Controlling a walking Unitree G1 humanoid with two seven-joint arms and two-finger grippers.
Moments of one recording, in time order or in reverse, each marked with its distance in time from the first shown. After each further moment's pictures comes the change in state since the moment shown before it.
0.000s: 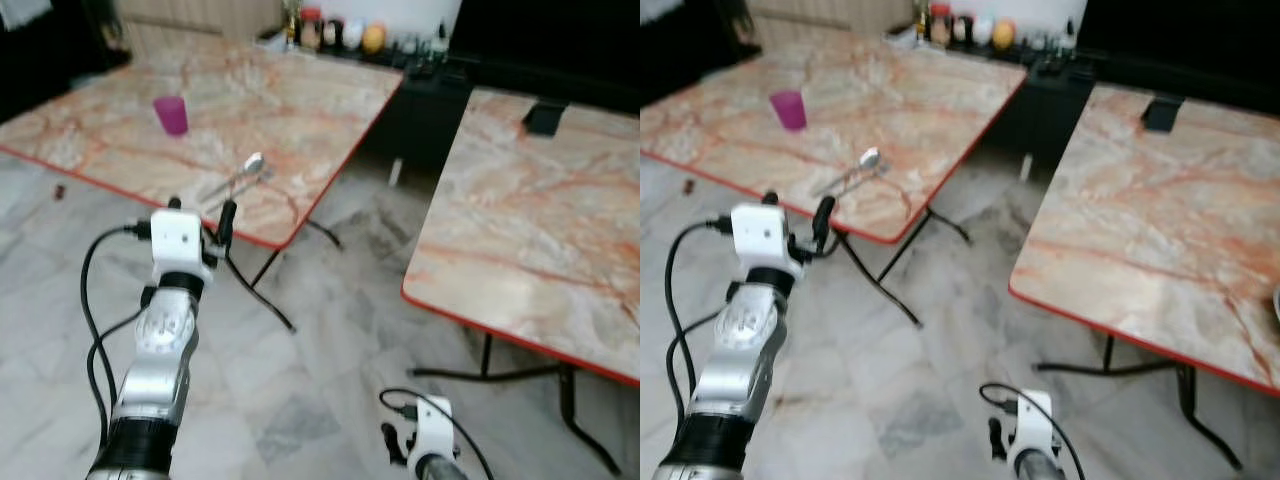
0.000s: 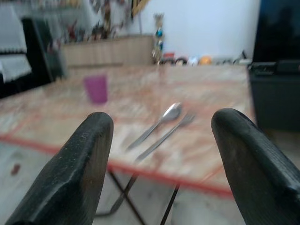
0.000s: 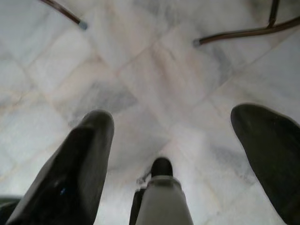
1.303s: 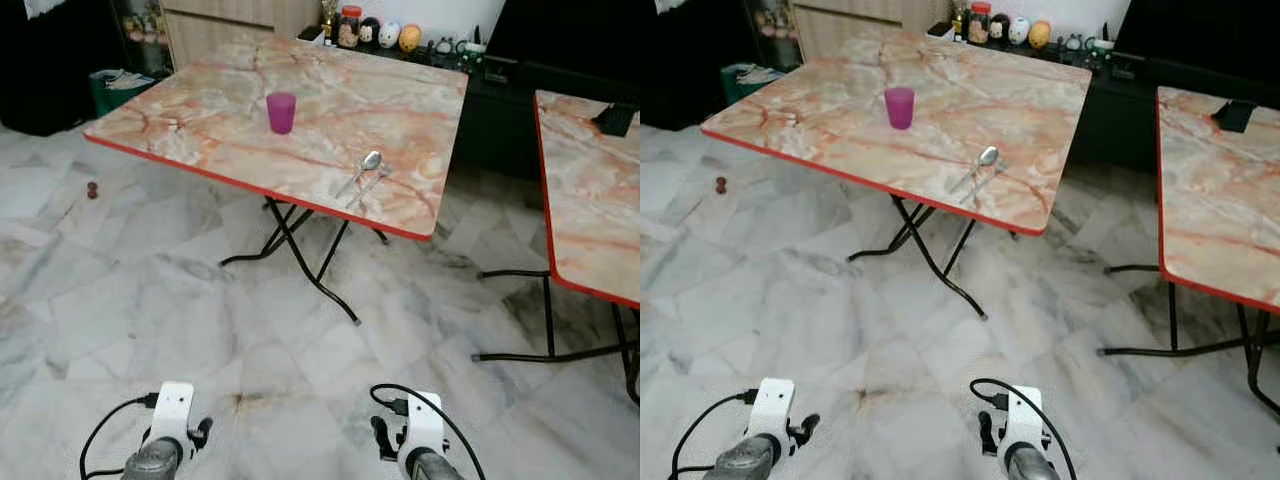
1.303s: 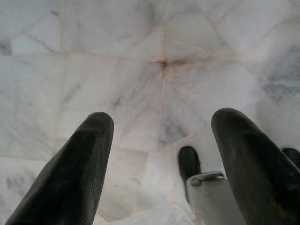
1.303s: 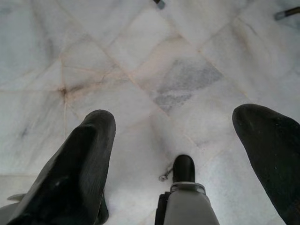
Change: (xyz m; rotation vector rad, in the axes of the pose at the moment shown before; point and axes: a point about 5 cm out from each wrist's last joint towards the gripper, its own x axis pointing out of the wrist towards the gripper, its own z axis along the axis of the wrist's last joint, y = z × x) left arm -0.142 0.014 -0.182 -0.002 1.054 -0.019; right arm 0.001 0.012 0.003 0.007 -0.011 0.027
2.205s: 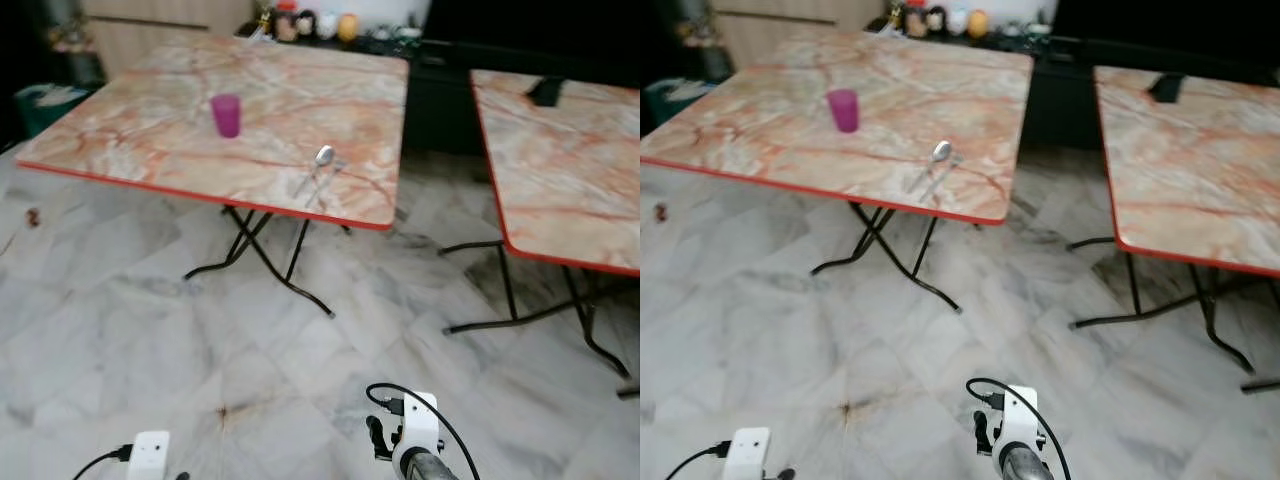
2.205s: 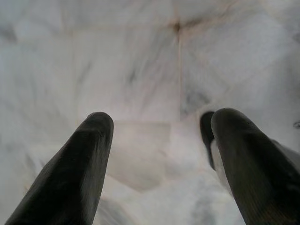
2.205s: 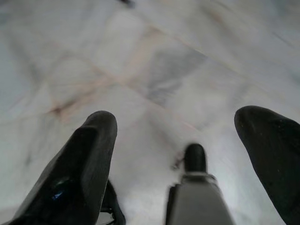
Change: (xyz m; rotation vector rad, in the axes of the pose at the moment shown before) left arm -0.015 0.029 -0.047 -0.038 0.158 0.098; right arm 0.000 0.003 0.000 0.015 -0.001 -0.003
